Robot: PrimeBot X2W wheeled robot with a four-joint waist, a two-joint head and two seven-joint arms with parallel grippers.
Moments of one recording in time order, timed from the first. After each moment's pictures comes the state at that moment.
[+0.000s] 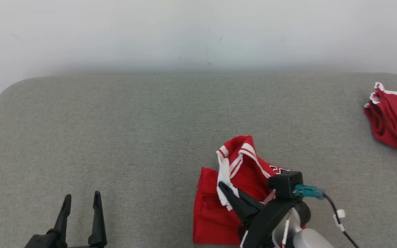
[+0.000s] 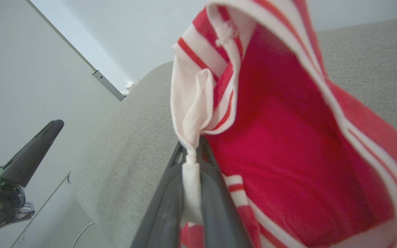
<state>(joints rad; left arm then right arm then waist) 0.02 0.05 0.03 0.11 -0.17 -0.04 -0.26 -0.29 -0.16 0.55 0.24 0.69 0.13 0.15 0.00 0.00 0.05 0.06</state>
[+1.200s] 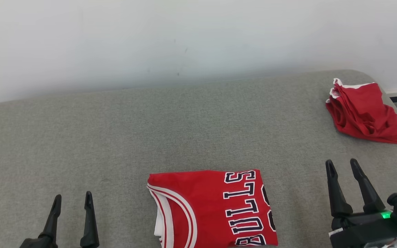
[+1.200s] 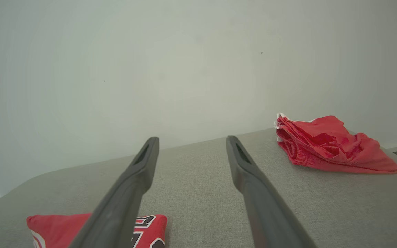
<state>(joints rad) 0.05 0.05 0.06 0.06 -0.13 -0.03 -0.26 -0.07 -0.26 0.13 0.13 0.52 0.13 -0.26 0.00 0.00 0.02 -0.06</state>
